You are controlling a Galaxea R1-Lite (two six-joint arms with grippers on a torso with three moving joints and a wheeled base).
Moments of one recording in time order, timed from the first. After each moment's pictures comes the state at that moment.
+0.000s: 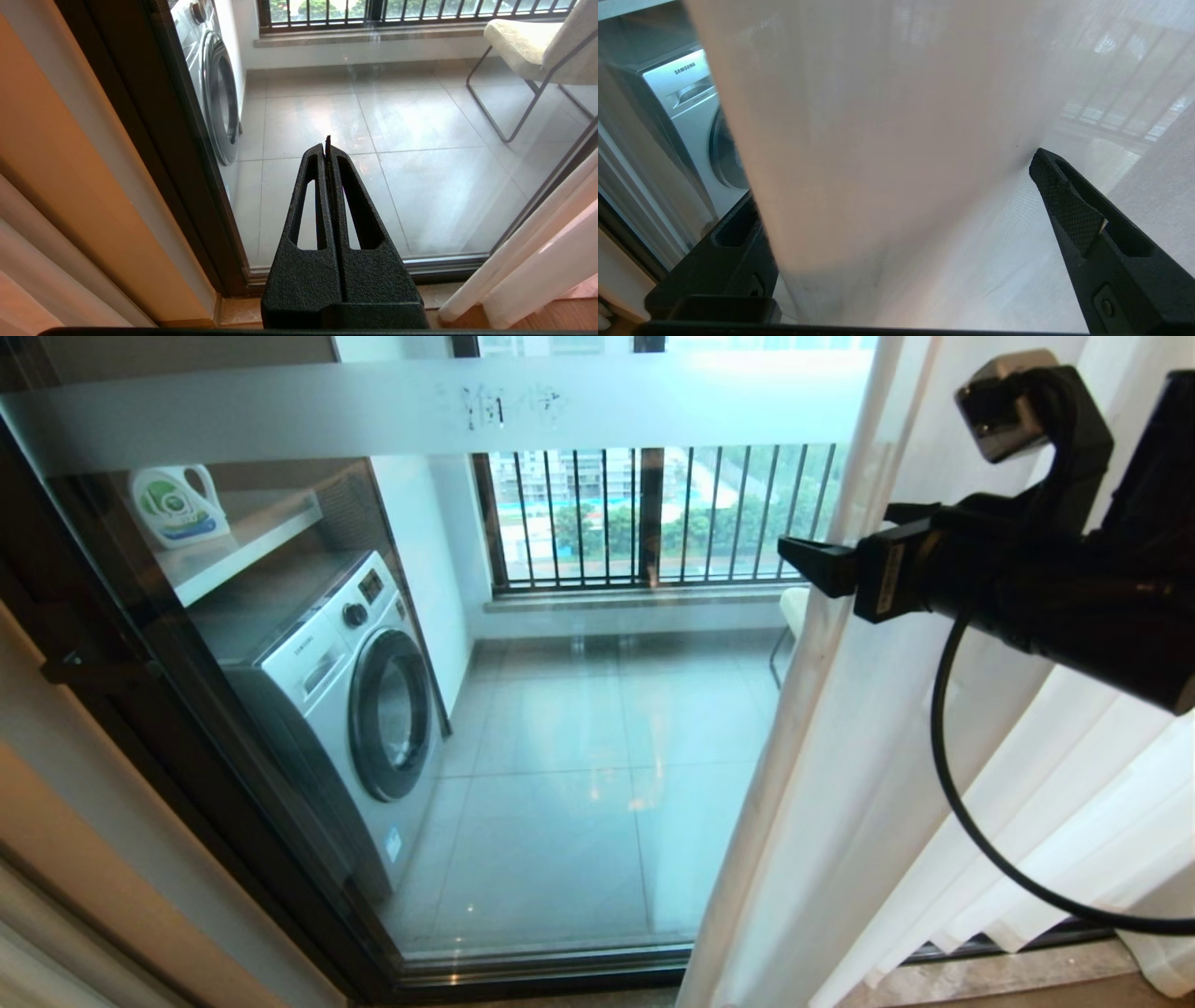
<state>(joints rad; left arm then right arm) 0.00 0.00 0.00 0.00 -0.02 0.02 0.55 1.52 -1.08 -0.51 -0.18 -0.15</state>
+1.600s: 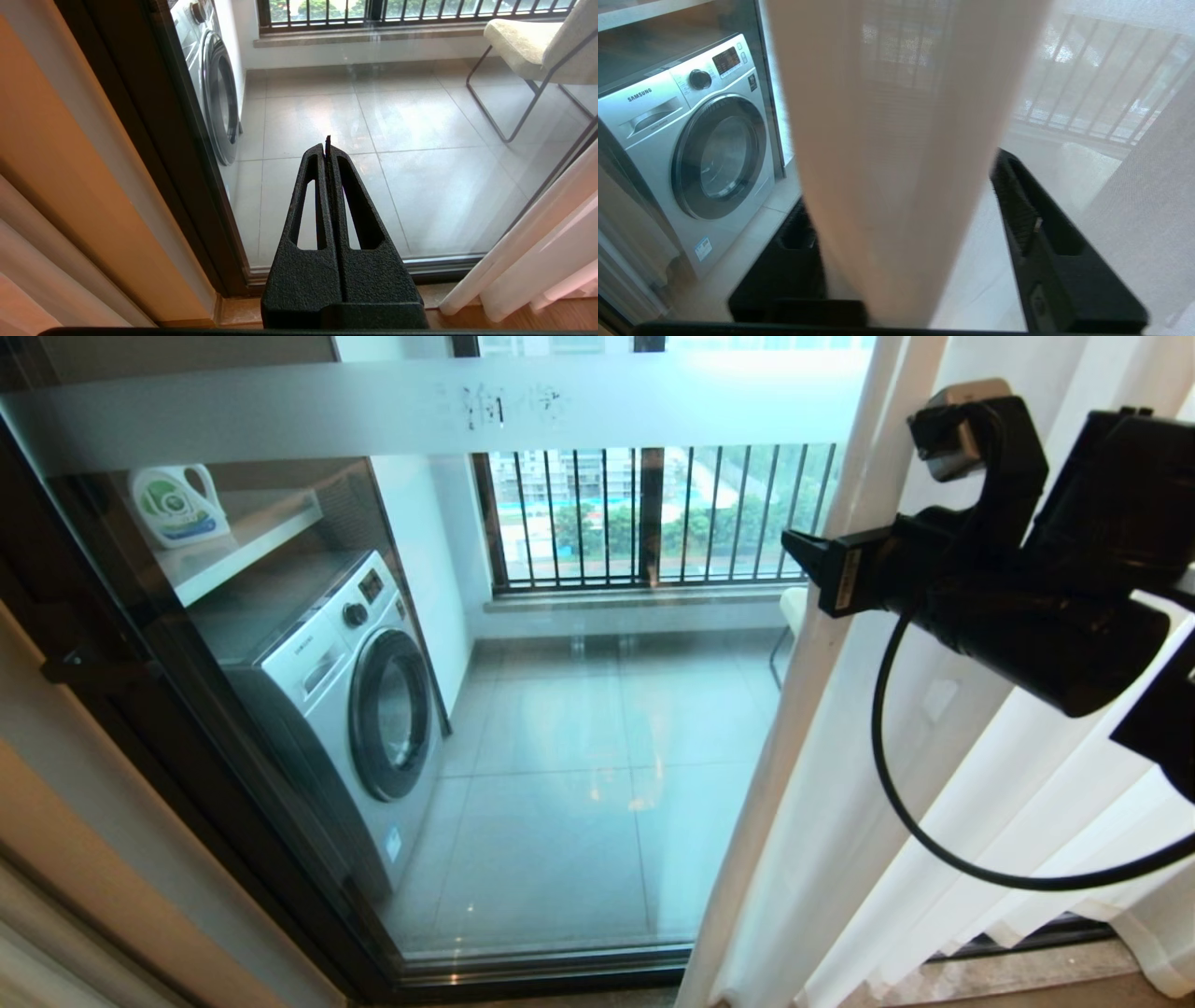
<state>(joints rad) 0.00 0.00 0.00 0.00 -0.02 0.02 0.55 1.62 -1.07 -0.68 -0.27 -0.16</state>
